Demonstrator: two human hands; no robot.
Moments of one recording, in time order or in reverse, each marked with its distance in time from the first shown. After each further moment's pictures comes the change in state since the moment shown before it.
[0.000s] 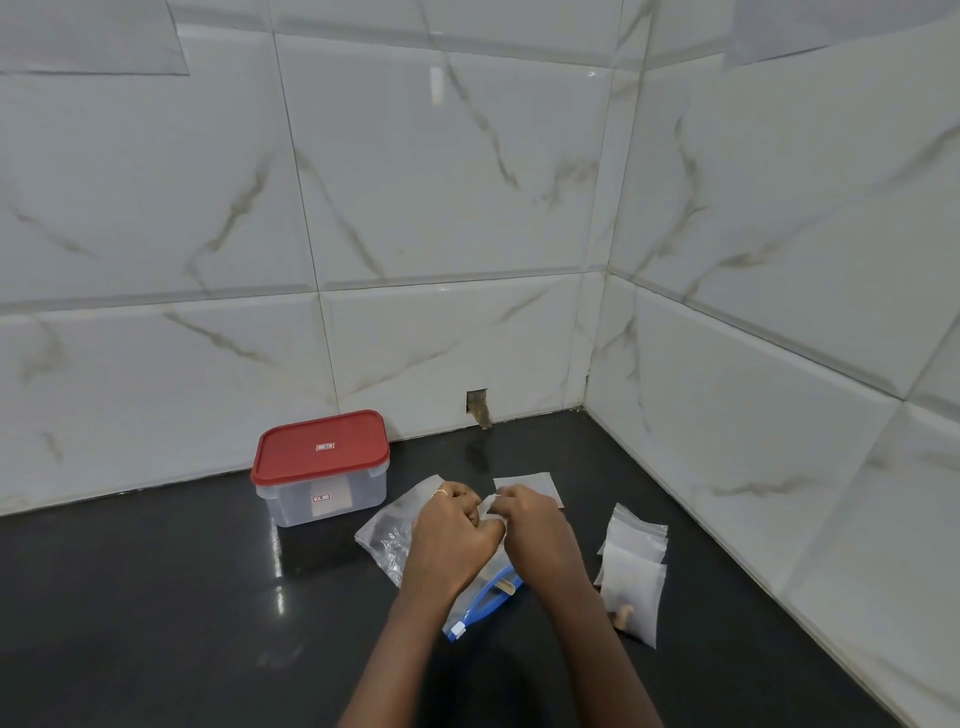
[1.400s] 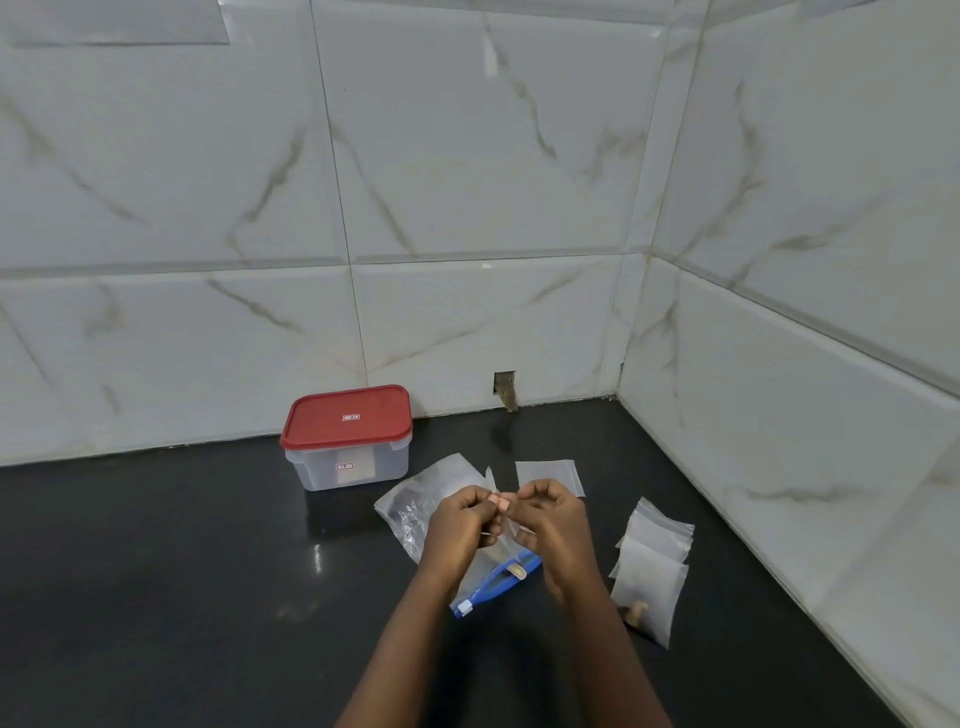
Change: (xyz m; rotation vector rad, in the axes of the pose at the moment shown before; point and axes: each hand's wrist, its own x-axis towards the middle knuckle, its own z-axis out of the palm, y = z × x) left_hand -0.004 -0.015 0.021 -0.623 -0.079 -0.419; right_hand -0.011 0.015 0.012 1.279 0.047 0.398
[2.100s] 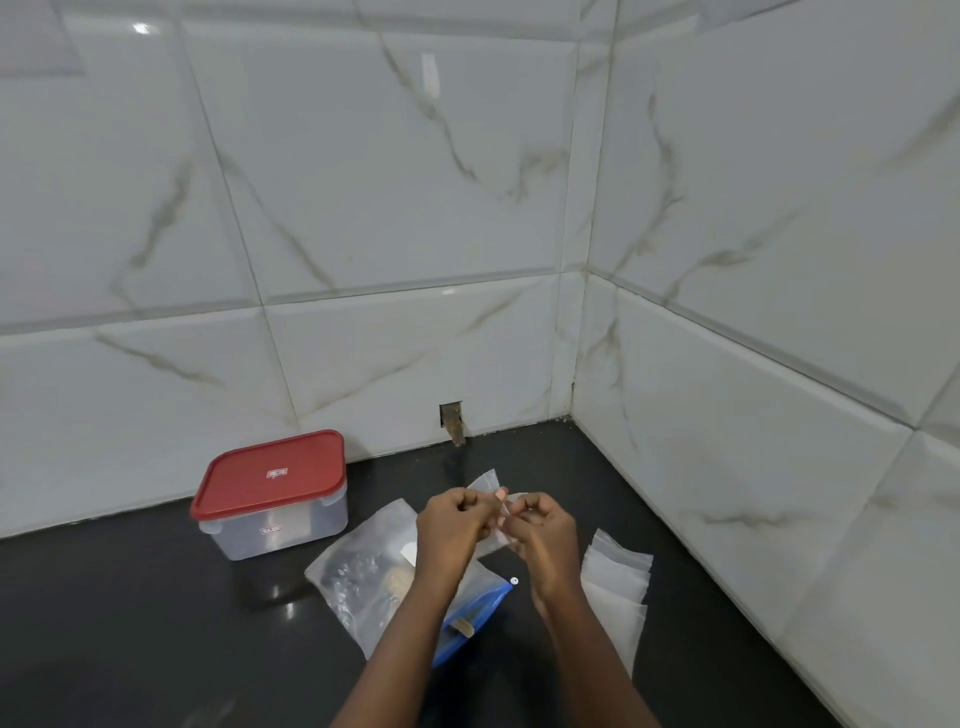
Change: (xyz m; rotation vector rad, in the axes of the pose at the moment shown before) left_hand 0.055 0.022 0.066 0.255 0.113 0.135; right_hand 0.062 -0.003 -0.047 0.052 0.153 -0.044
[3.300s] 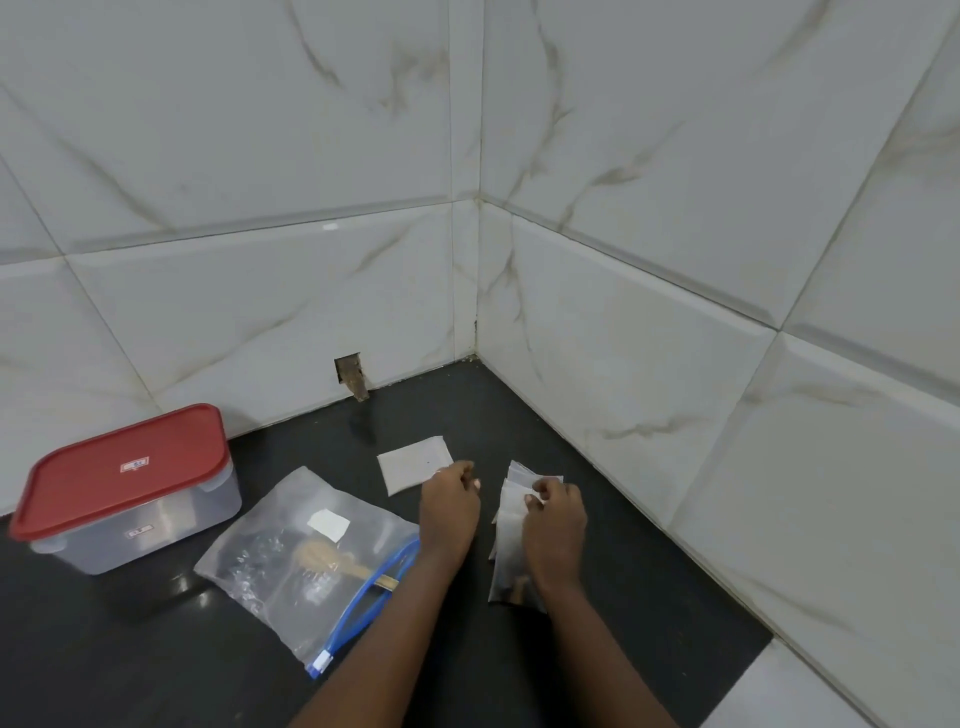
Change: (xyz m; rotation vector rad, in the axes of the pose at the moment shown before) left_hand 0.002 -0.043 0.090 0.415 -0.172 0.128; right_hand 0.000 0.049 -0.085 -0.783 0.554 -0.102
